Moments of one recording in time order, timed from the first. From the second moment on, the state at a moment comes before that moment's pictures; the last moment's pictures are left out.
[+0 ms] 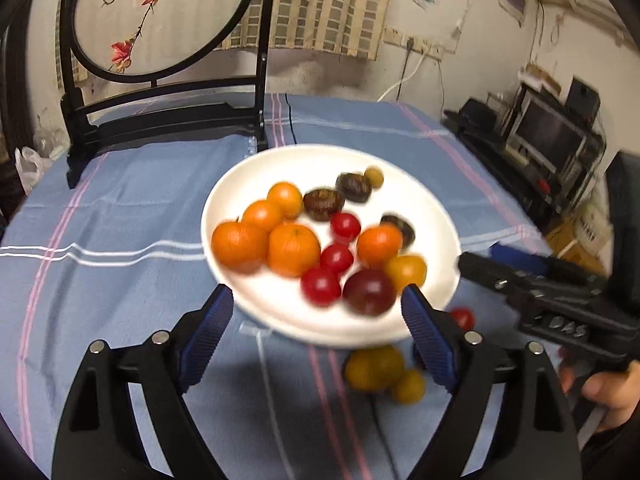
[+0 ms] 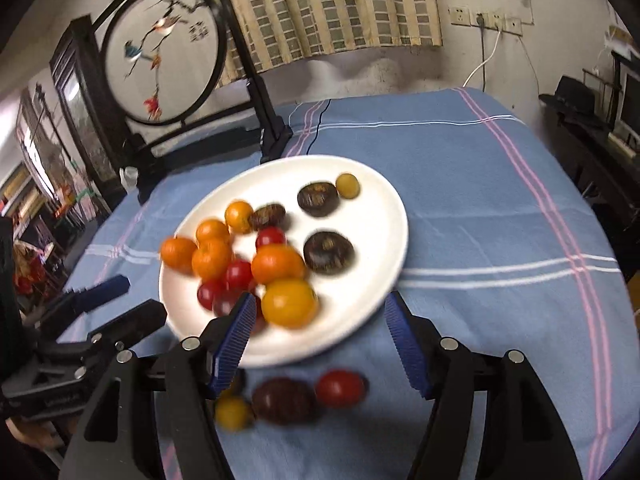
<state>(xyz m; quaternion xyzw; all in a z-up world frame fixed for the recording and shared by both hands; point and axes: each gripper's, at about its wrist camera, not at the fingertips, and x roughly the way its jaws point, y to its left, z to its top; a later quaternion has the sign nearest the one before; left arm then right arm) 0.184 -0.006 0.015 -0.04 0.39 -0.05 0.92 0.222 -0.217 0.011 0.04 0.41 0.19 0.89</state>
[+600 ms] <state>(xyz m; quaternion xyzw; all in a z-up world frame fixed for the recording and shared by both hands) 0.154 0.011 -0.035 -0.05 0.44 -0.04 0.90 0.153 -0.208 -0.030 -0.03 0.46 0.22 0.86</state>
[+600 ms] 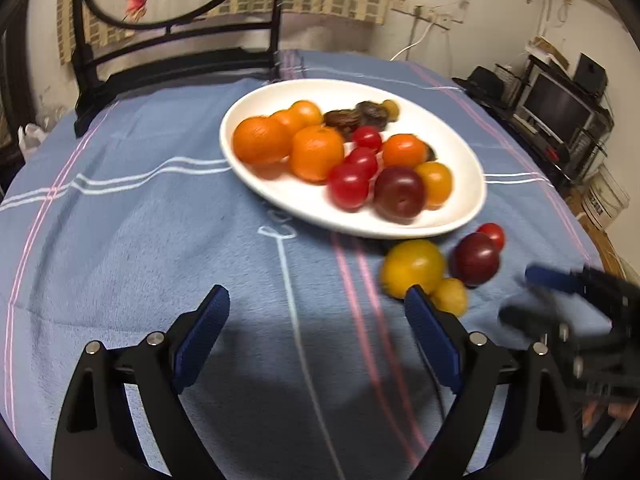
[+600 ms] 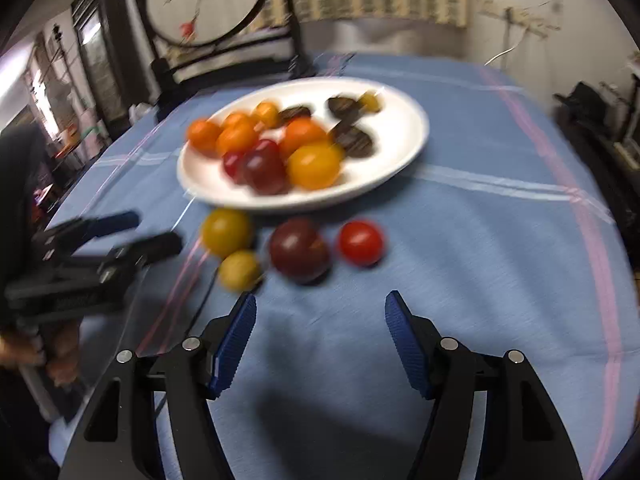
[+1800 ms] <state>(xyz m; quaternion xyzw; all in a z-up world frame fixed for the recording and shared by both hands) 0.146 -0.014 -0.040 -0.01 0.44 -0.05 0.90 0.153 -0.222 0.003 0.06 0.40 0.28 0.87</state>
